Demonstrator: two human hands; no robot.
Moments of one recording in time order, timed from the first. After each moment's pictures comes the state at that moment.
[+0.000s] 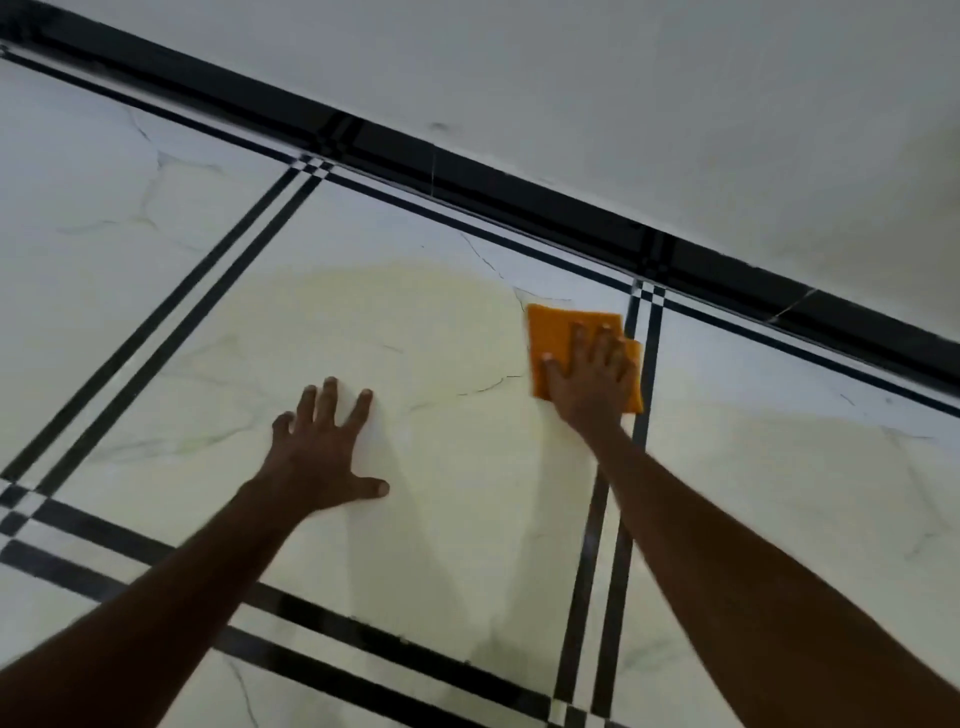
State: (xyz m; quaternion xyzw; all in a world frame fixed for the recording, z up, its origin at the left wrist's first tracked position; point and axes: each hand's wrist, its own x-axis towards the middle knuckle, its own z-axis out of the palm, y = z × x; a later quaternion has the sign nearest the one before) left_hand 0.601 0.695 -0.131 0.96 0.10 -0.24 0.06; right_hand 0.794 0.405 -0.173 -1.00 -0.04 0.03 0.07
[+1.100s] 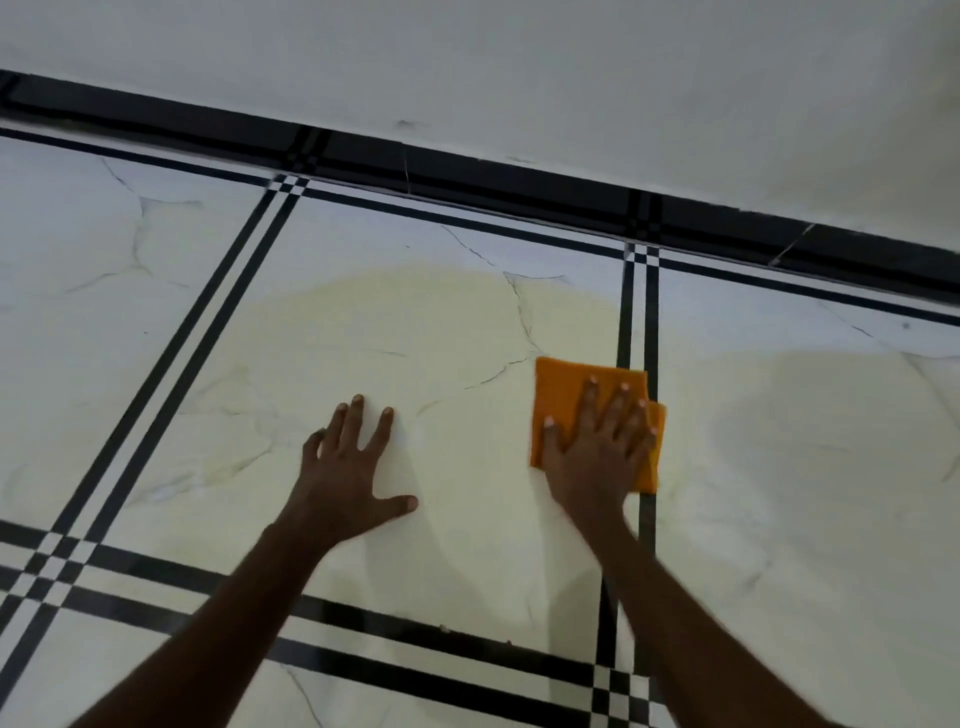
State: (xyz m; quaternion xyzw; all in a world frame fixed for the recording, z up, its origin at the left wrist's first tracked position) left_hand 0.586 0.690 -0.137 0.98 0.04 -0.19 0.08; right_hand 0.657 0.413 -0.176 -0.99 0.09 0.00 0.13
